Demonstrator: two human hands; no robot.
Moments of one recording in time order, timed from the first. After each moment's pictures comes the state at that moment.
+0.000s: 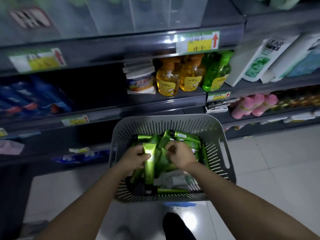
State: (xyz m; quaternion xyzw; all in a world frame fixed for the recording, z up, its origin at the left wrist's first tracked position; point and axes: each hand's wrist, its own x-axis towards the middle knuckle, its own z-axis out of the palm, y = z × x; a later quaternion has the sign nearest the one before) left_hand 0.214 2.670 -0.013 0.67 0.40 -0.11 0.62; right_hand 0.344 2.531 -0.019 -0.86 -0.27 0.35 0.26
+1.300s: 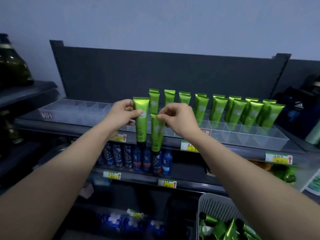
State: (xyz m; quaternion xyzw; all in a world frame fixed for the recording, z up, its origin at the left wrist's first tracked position) left_hand -0.004 2.913 0.353 0.73 0.31 0.37 0.49; right_hand 0.155 2.800 0.354 -0.67 -0.57 0.05 0.48
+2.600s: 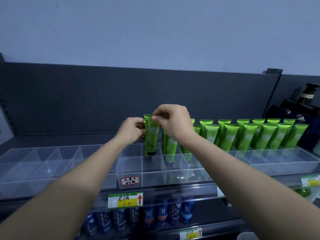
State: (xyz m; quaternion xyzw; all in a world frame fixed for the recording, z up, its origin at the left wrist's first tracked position) left_hand 0.086 3.144 0.336 0.80 0.22 0.27 0.50; right_hand 0.156 2.991 0.390 -0.73 -0.50 -0.13 0.44
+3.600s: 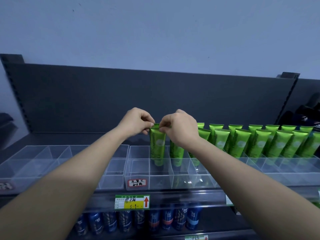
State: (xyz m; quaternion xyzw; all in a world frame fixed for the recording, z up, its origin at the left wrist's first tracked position) left_hand 0.070 3.148 0.376 0.85 0.22 0.26 0.41; right_hand 0.159 3.005 0.384 -0.82 -0.50 -0.17 0.23
